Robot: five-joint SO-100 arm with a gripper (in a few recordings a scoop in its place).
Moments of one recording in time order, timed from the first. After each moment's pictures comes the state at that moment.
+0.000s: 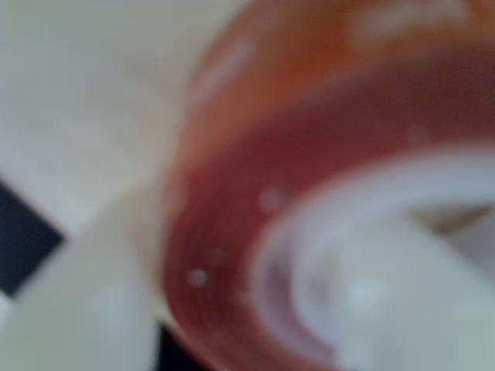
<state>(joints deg) 23.8 98.9 129.6 59.4 -4.0</state>
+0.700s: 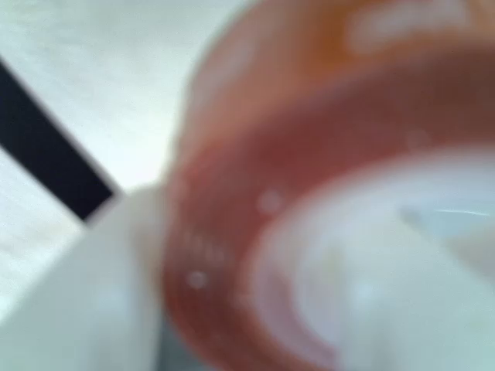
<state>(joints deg) 19.2 116.2 108.5 82.3 -4.1</state>
